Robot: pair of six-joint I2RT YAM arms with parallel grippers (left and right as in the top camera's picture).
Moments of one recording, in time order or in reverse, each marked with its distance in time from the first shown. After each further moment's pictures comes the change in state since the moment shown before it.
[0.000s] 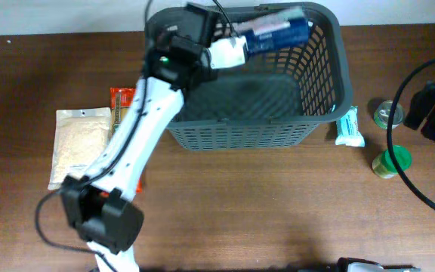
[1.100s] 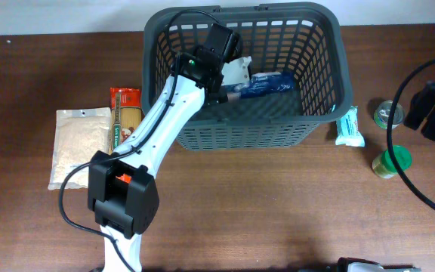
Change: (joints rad) left arm -0.035 0.124 -0.012 -0.073 -0.099 -0.163; right arm 0.000 0.000 0.000 0.000 0.000 0.000
